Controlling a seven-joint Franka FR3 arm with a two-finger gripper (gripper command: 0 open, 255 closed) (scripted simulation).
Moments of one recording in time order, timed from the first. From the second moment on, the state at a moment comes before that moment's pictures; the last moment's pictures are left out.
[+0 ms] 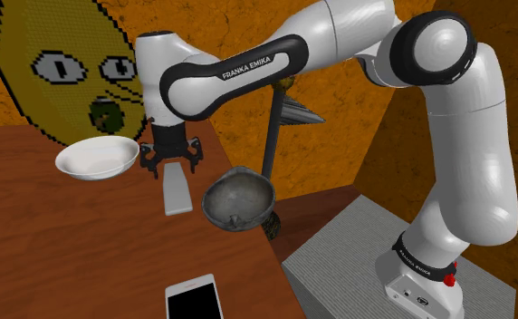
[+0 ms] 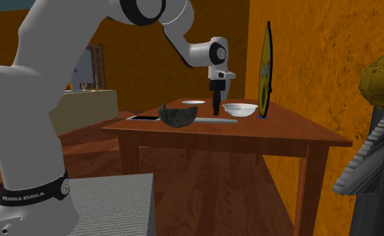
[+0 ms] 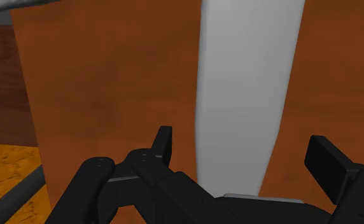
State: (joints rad) arm 0.22 0.56 0.53 -1.53 -0.30 2.00 1.15
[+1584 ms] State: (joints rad) arm 0.23 0.61 0.52 -1.55 -0.32 2.06 1.17
